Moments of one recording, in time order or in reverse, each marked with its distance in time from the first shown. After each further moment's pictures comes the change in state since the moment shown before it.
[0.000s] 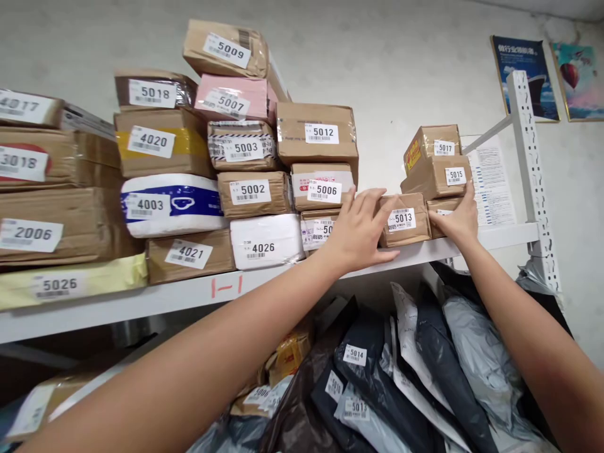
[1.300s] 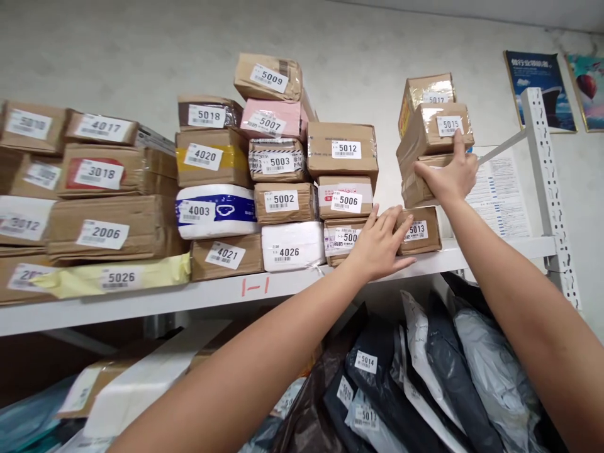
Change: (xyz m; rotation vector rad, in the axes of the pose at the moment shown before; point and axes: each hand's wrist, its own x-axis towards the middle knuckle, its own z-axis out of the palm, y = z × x) left_hand -0.005 0.004 0.019 0.097 -0.074 0.013; right_hand 0.085 -0.095 0.030 0.022 0.204 -0.198
